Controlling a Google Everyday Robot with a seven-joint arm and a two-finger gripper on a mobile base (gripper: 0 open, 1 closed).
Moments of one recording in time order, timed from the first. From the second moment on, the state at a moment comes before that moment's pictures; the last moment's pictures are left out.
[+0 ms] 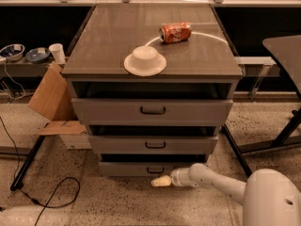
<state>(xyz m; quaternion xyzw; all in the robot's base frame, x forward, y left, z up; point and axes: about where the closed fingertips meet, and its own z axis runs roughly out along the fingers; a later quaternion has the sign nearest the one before) 0.603 -0.086 0.196 -0.20 0.91 0.28 0.25</state>
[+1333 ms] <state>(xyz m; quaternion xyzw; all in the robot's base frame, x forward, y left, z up) 0.602 -0.098 0.199 -0.19 0.91 0.28 0.24</state>
